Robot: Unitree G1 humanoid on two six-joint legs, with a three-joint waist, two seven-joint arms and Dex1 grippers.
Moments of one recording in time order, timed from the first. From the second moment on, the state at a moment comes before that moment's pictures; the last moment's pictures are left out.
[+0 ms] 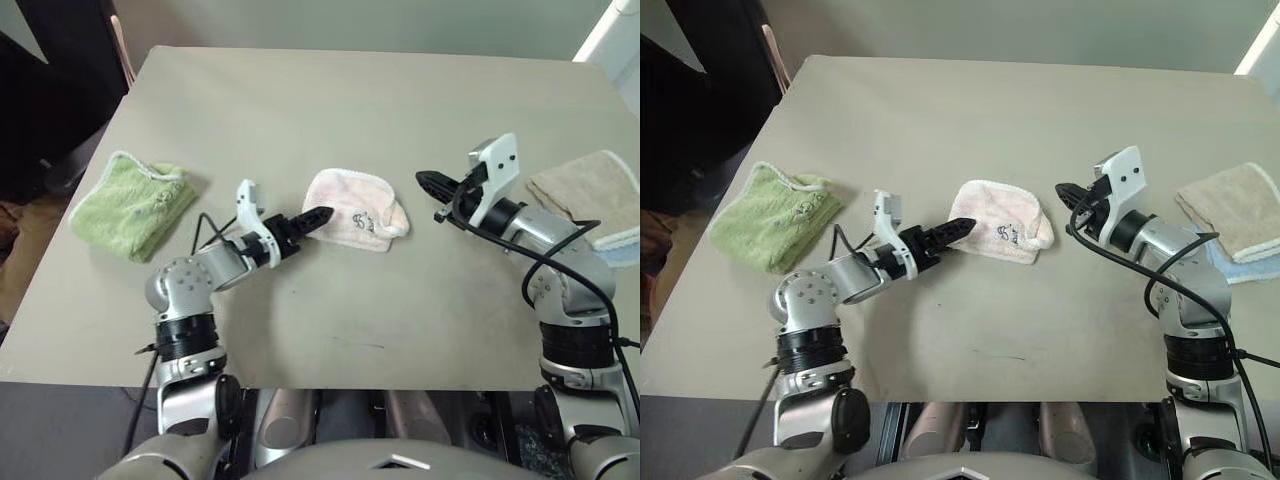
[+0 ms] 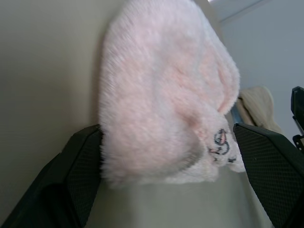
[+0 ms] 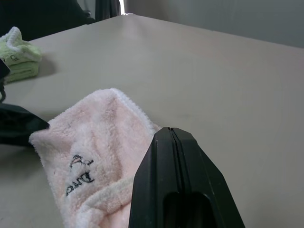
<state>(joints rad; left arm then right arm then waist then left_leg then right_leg) -0.51 0.10 0.38 0.06 -0.89 1.22 -0.21 -0.44 -0.47 -0.06 -0.23 0.39 0.64 0.58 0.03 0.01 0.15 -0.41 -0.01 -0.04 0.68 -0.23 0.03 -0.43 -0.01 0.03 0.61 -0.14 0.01</state>
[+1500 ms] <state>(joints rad) -0.31 0.46 0.98 -0.01 -1.09 0.70 -0.12 -0.26 -0.57 -0.13 -0.28 0.45 0.66 0.61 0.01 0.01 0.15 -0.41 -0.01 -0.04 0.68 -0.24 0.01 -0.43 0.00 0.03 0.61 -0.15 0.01</state>
